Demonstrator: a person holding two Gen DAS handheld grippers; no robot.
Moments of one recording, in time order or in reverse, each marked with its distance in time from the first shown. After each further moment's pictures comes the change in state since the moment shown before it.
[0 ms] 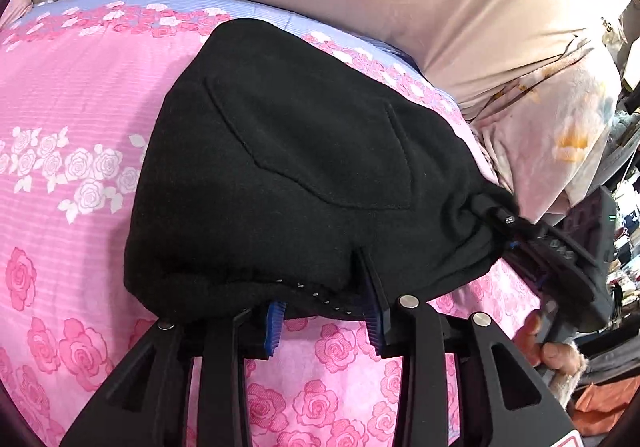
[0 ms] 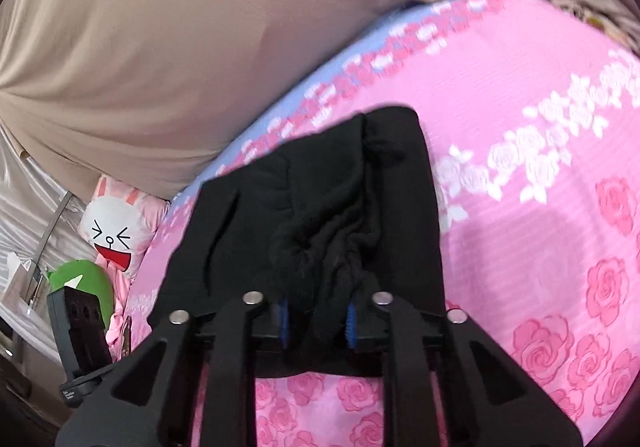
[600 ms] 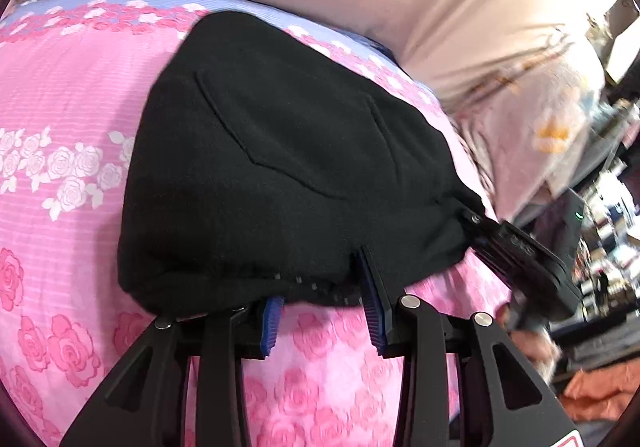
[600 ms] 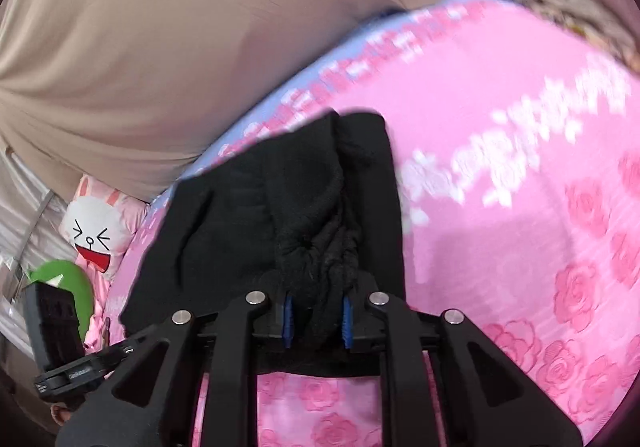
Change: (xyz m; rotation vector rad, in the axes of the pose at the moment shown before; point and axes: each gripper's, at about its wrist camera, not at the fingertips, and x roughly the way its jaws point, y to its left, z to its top) left arm -0.007 -0.004 -0.003 0.051 0.038 -0.077; right arm 0.005 -0.032 -0.008 0.040 0.017 -0.053
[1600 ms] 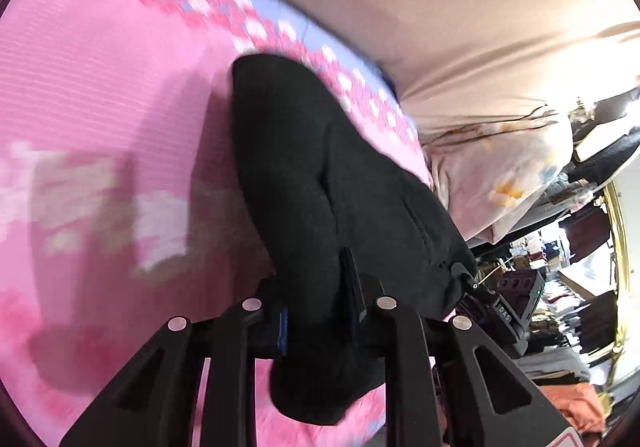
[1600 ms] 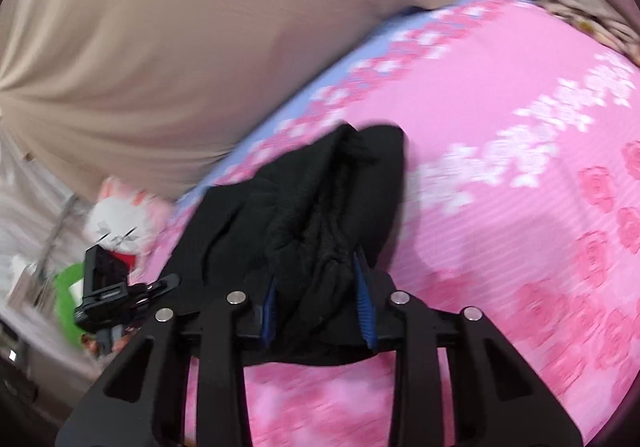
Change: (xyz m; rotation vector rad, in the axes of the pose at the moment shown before) left arm -0.068 0.120 0.055 -0.224 0.051 -0.241; right arm -0.026 0.060 -0.014 -0.059 0.034 0.078
